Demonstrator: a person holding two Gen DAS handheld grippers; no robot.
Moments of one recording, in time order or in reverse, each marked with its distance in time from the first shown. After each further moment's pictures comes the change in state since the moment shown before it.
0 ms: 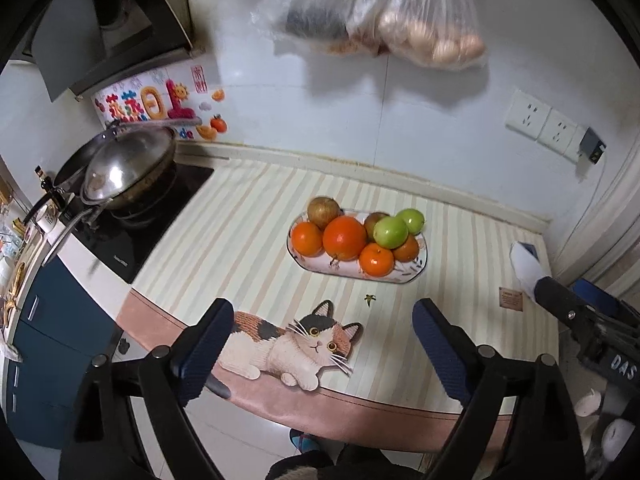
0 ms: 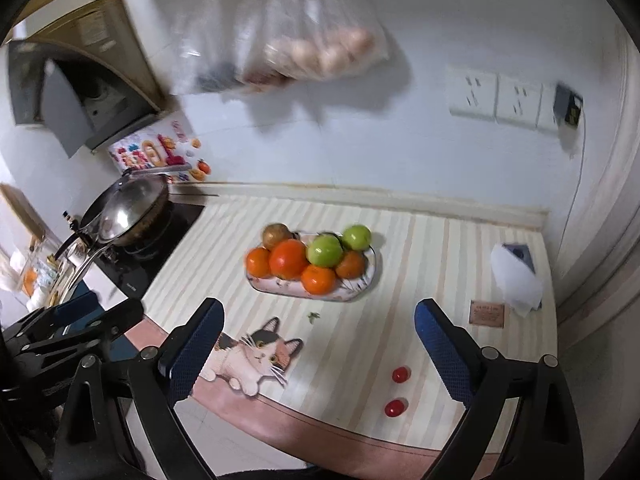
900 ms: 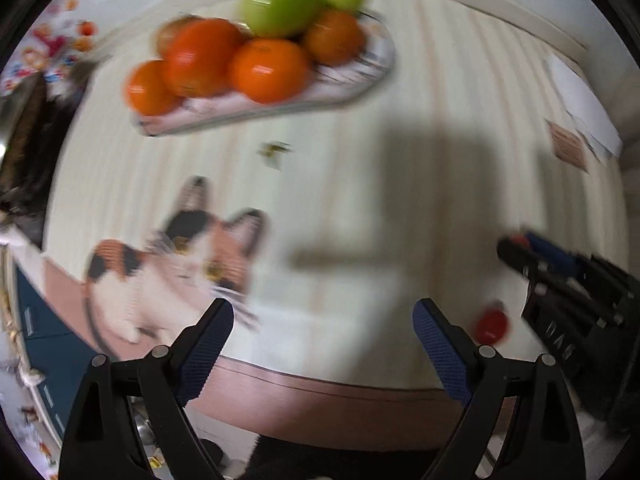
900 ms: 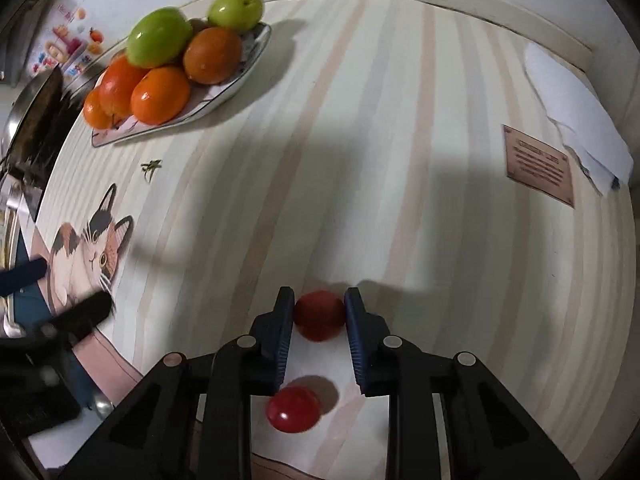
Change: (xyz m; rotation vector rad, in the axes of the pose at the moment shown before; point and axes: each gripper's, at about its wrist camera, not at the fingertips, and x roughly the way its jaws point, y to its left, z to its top) left arm 0.217 -0.128 -0.089 0.224 0.524 -0.007; right arm 0.239 -0.132 -0.124 0.047 0.421 -0.083
